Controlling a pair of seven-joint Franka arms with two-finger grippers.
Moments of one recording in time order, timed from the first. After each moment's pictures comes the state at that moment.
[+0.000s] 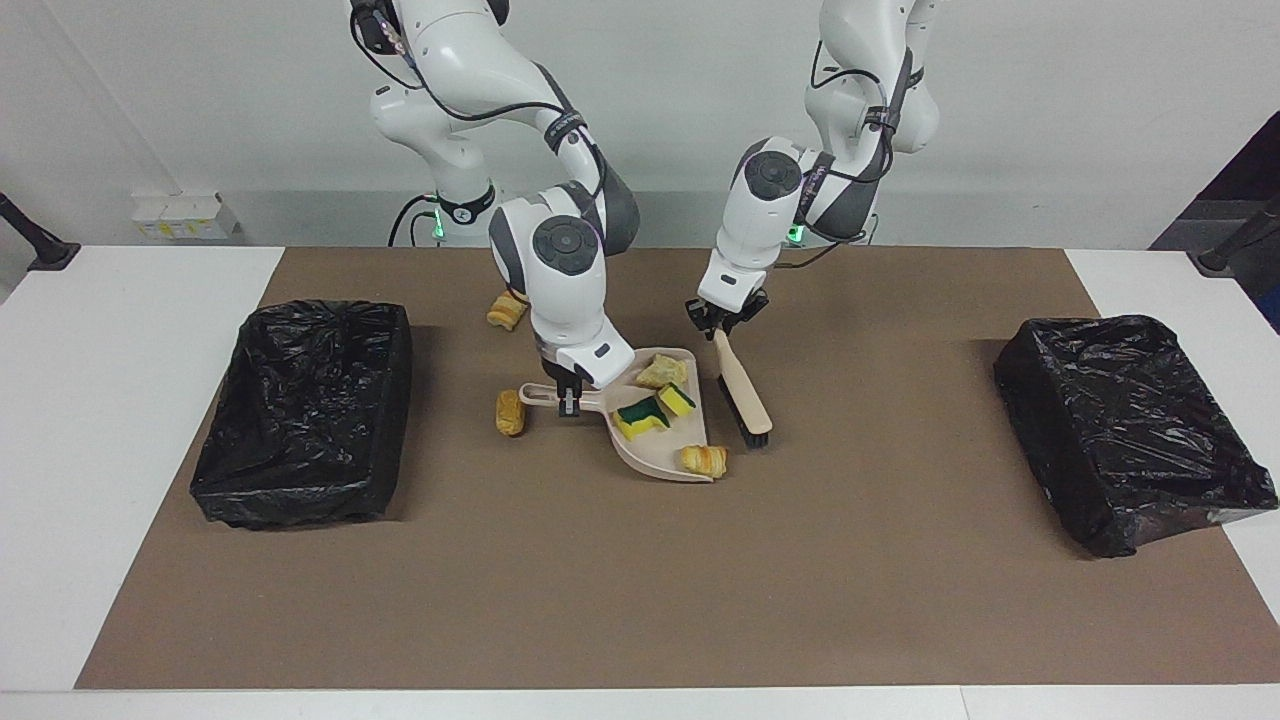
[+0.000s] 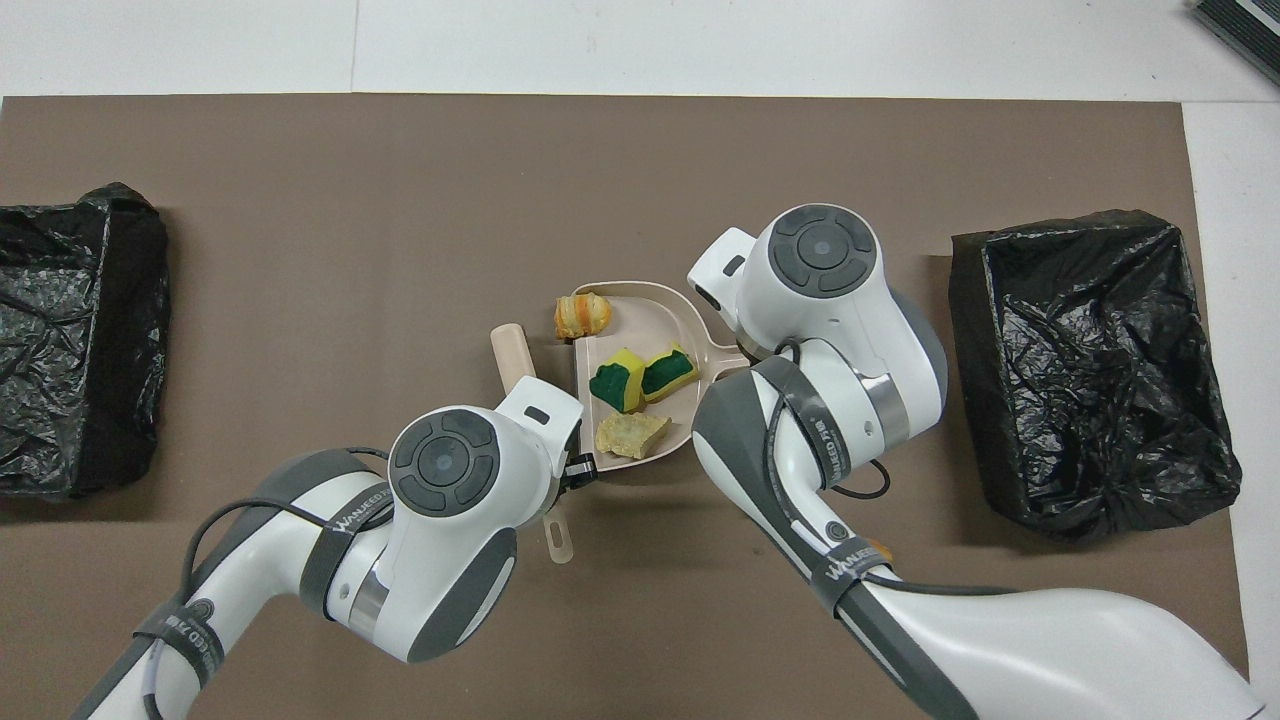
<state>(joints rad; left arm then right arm) -0.69 0.03 0.03 -2.20 -0.12 2.22 -0.79 0.38 0.35 0.03 -1.71 -0.04 2.01 -1.17</state>
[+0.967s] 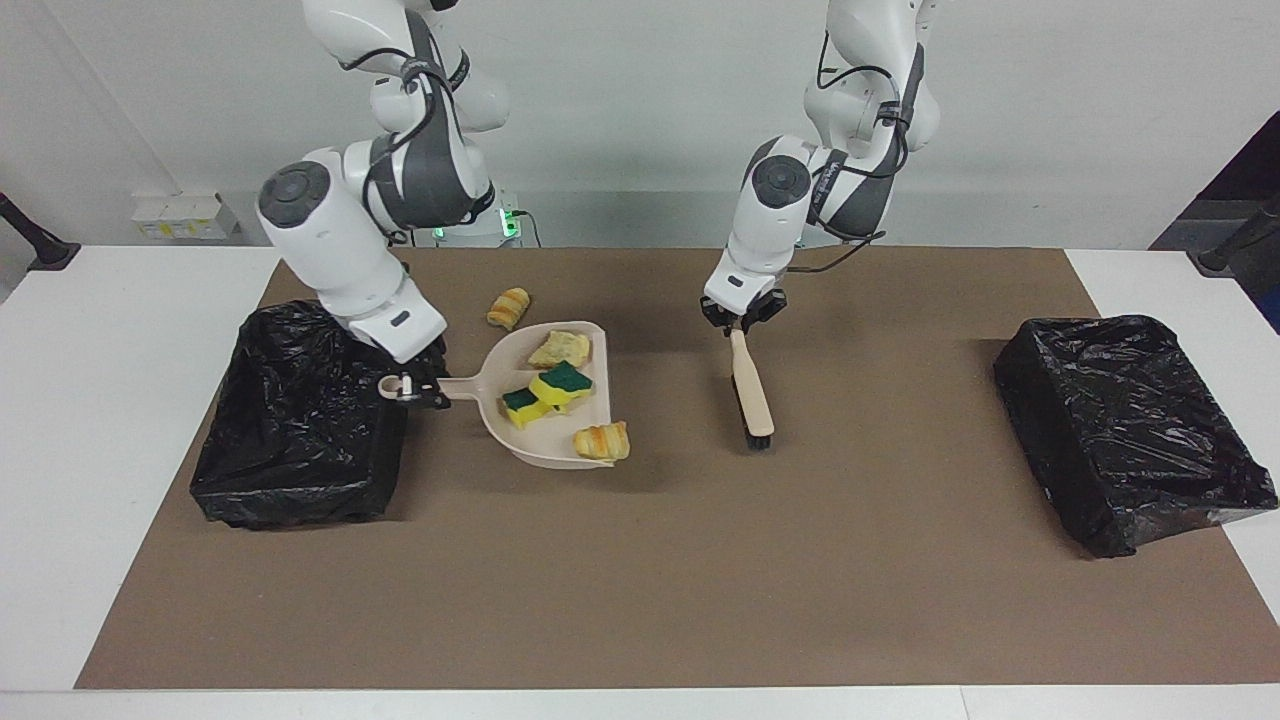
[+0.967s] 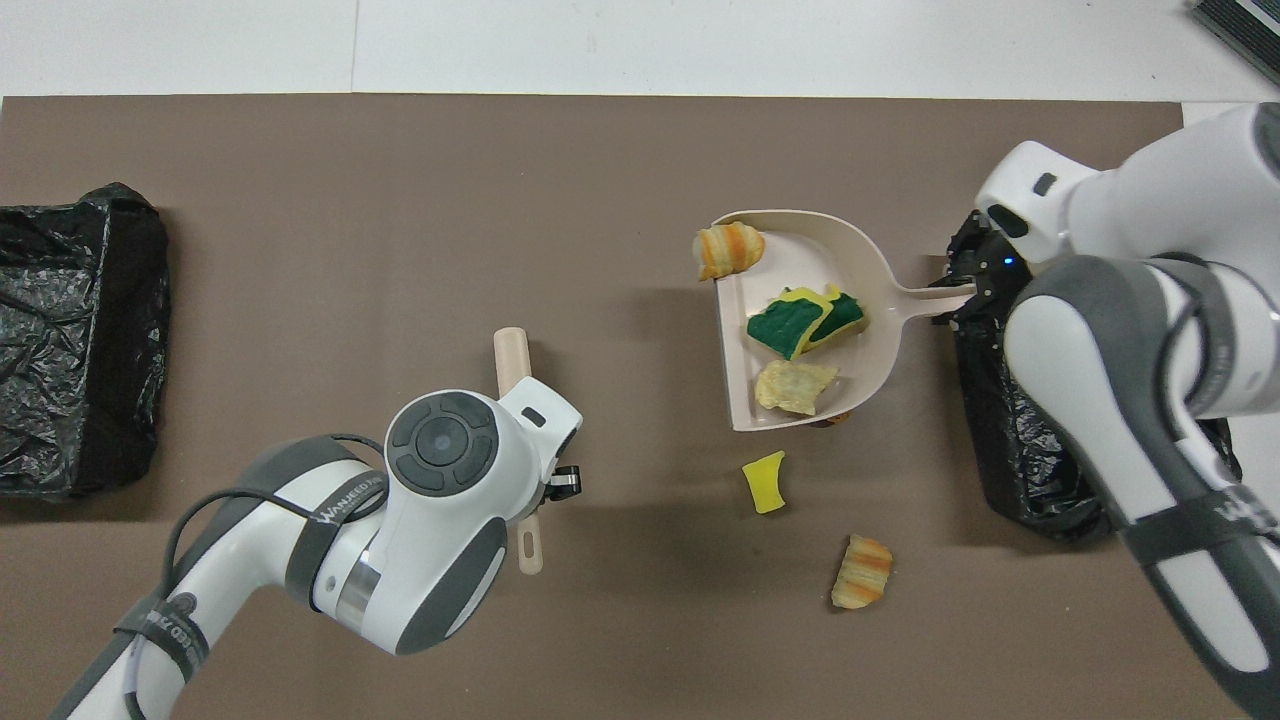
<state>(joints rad) -0.67 0.02 0.00 -2.19 -0.11 2.11 -0.67 0.00 0.17 0.03 -1.73 0.14 1.92 -1.62</state>
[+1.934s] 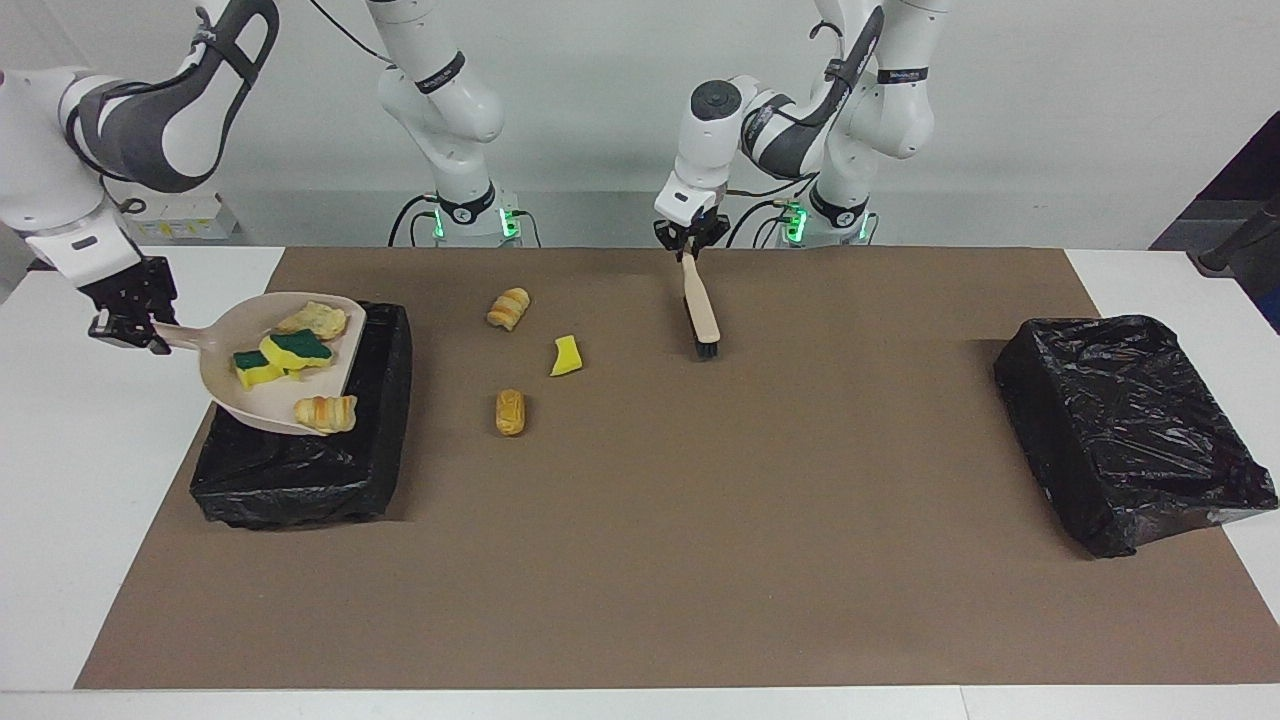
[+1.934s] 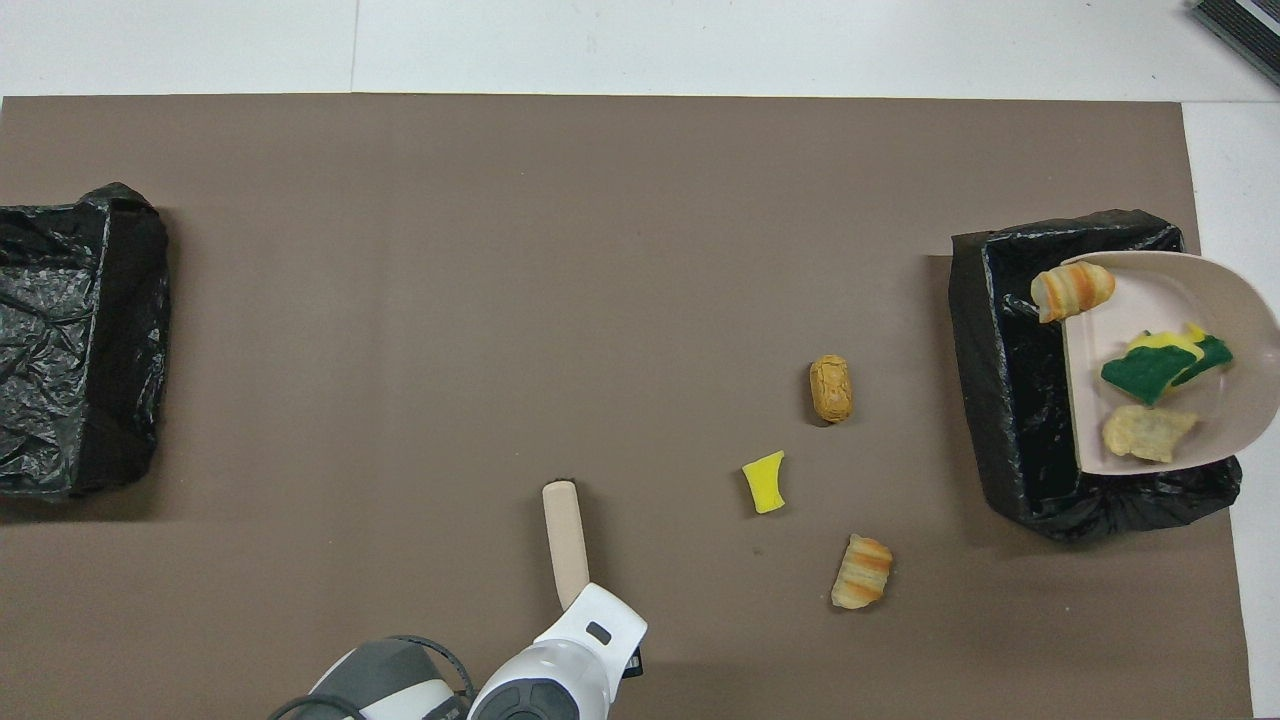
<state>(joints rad) -0.97 -0.23 0.00 -2.54 -0.16 2.28 -0.97 -0.46 0.12 0.02 -1.73 -0.11 1.92 -1.95</state>
